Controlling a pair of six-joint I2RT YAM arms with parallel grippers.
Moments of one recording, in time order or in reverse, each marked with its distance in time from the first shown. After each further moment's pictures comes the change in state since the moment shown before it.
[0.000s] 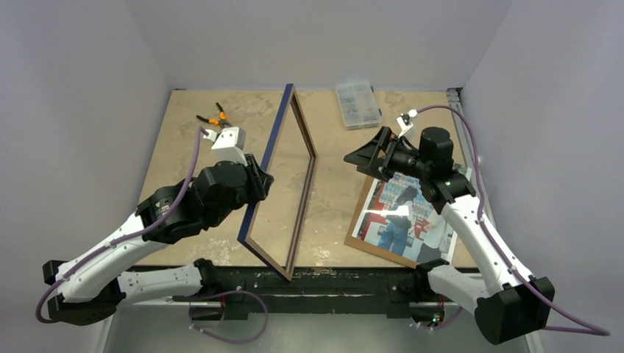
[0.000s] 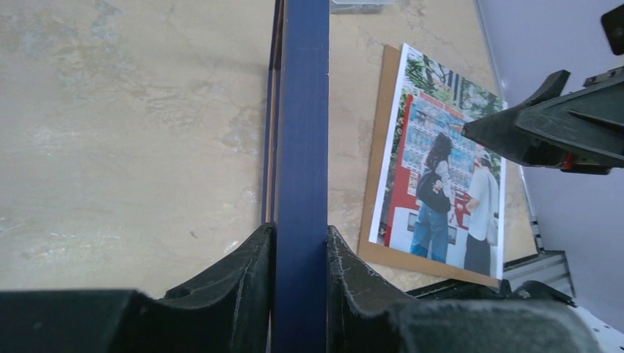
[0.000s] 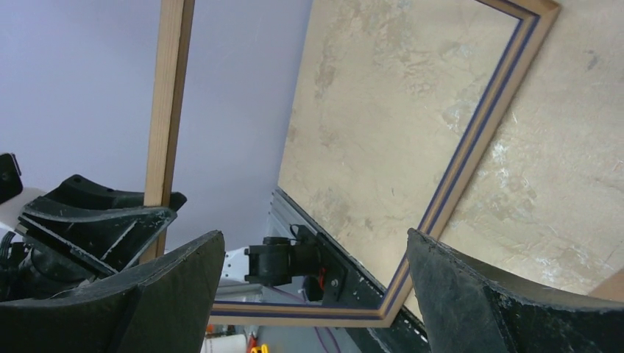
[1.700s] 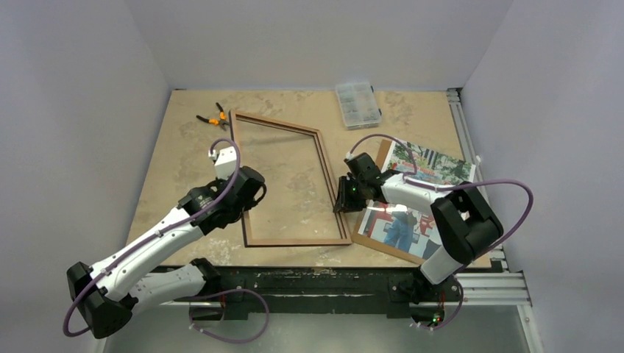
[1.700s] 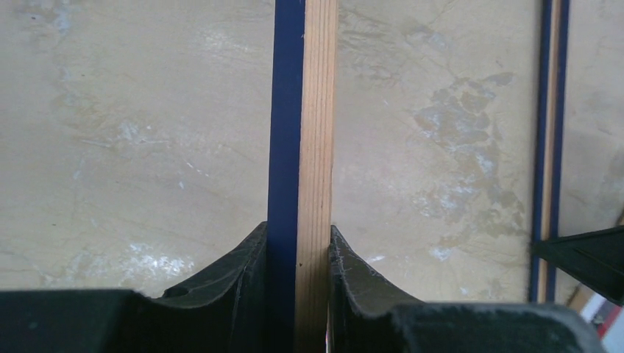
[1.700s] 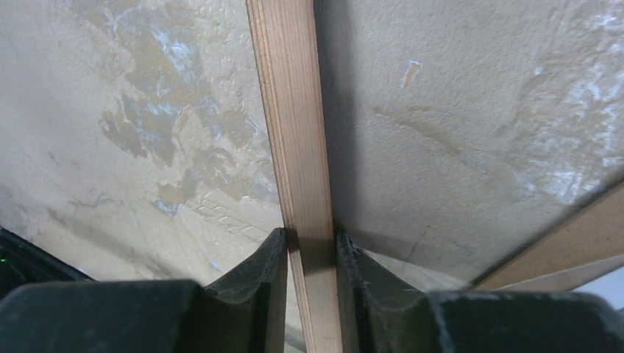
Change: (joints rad) left arm 0.281 0.031 -0.397 0.031 -0.009 -0.114; right arm 0.325 0.577 -0.071 -0.084 0.467 -0.308
